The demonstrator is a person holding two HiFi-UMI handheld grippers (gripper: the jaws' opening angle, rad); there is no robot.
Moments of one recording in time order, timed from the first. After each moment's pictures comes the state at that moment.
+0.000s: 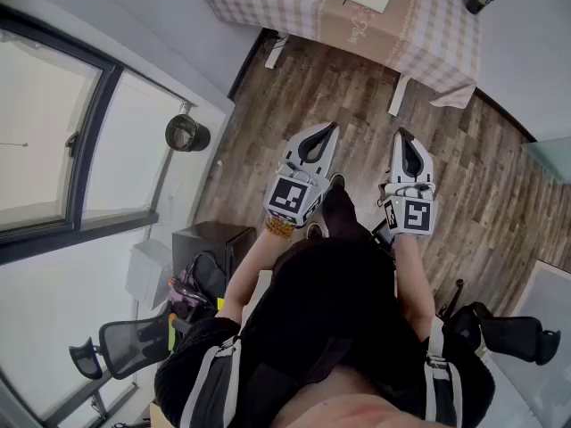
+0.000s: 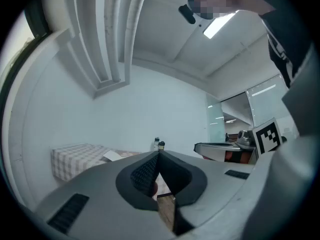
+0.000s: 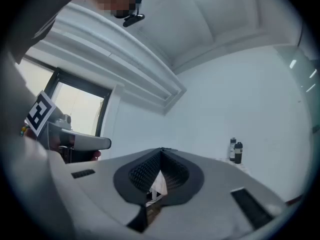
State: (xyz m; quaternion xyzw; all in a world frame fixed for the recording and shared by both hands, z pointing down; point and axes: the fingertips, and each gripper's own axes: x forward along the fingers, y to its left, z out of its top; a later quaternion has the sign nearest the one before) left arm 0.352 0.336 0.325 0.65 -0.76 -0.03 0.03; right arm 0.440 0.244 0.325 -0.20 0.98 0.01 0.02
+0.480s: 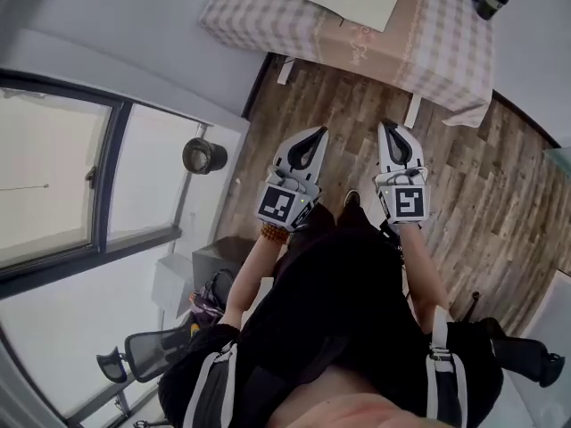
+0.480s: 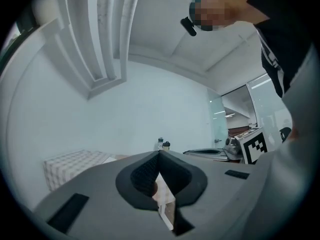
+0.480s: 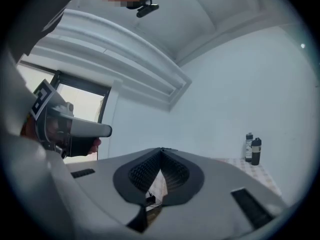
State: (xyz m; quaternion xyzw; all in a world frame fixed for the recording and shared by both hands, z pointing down) left arm 0.288 0.227 0.308 0.65 -0.76 -0.01 0.02; right arm 0.346 0.128 0.332 -0.14 0.99 0.02 0.01
